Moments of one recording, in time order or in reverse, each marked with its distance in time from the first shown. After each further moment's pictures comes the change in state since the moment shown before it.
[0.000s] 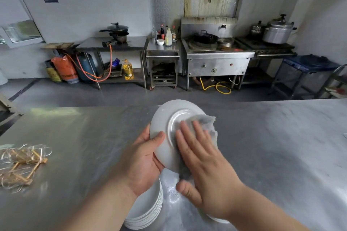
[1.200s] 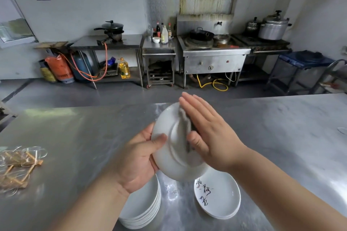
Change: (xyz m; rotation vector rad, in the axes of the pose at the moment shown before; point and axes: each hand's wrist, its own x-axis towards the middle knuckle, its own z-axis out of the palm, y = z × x) left_hand 0.002 0.011 -0.001 0.124 -0.177 -0.098; right_hand 0.041 0.041 -0.033 0.149 0.165 -0.005
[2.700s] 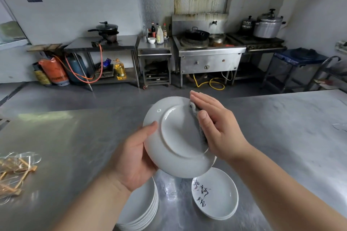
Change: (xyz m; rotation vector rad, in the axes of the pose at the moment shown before) left_hand 0.015 0.001 0.013 -0.109 0.188 -0.050; right_hand 0.001 0.027 0.001 0.311 0.269 0.224
